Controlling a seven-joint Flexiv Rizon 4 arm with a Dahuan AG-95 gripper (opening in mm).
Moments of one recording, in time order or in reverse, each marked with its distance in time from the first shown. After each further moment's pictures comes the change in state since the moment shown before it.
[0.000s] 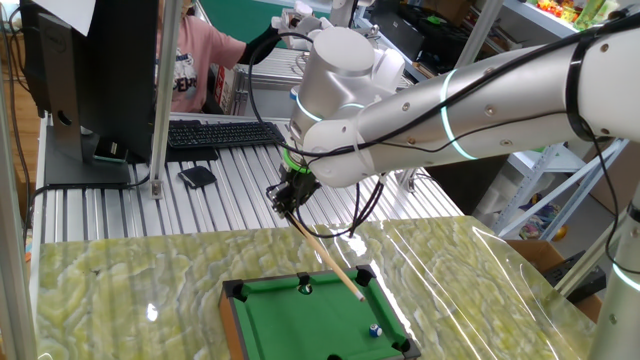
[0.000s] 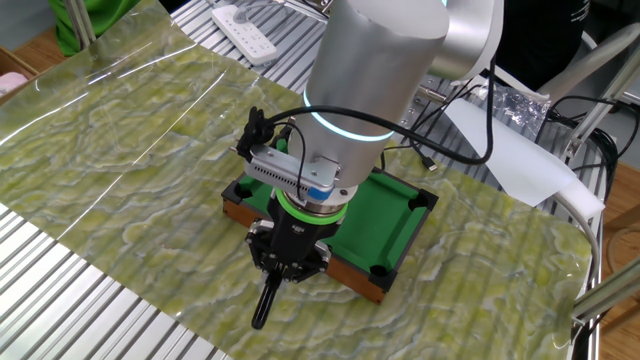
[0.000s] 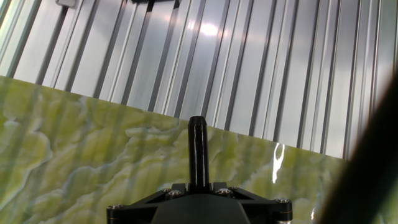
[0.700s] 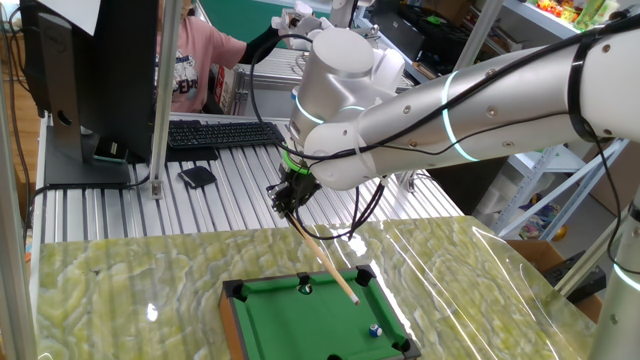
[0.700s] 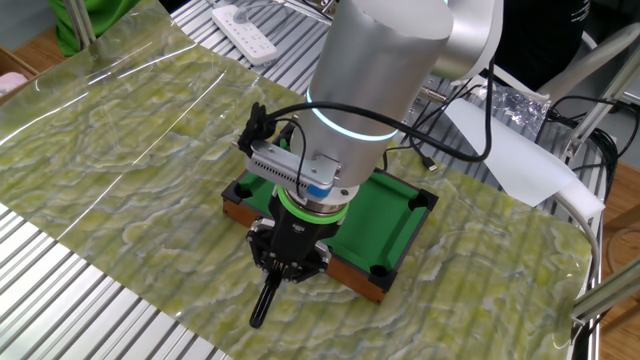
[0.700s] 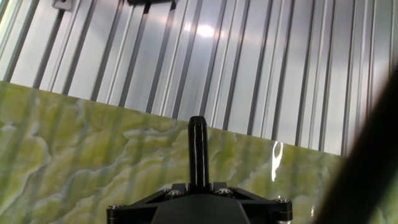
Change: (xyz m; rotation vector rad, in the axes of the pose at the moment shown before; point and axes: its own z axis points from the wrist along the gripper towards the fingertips) arm 0.002 0.000 0.000 0.008 -0.002 0.046
